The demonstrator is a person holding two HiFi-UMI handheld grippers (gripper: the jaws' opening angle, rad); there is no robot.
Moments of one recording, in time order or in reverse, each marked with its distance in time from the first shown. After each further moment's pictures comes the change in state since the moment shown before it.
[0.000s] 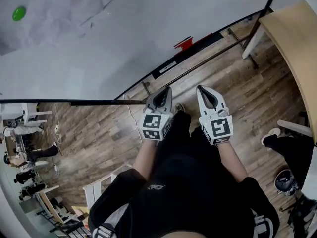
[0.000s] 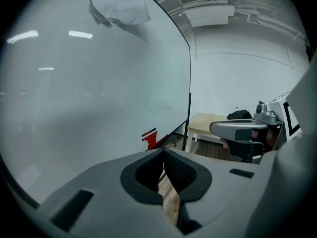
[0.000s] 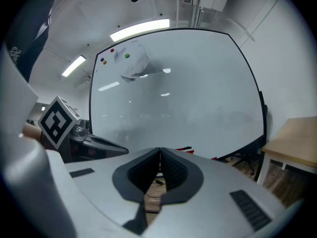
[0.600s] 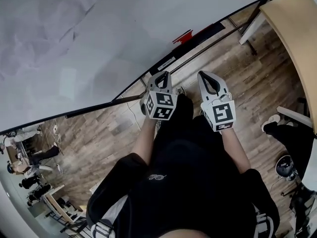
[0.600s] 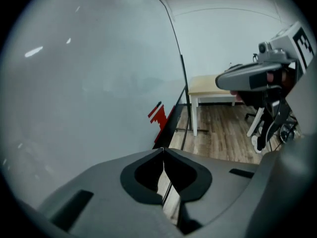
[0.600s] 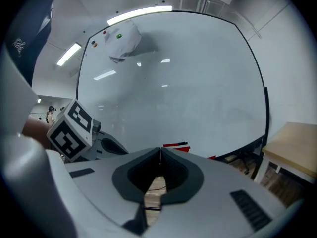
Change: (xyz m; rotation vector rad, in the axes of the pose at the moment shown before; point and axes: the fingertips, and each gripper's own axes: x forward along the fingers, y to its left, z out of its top) left arm 0.090 0.058 -0.042 0.356 0.308 0.022; right arm 0.066 -0.030 -0.020 -0.039 0.105 -0.046
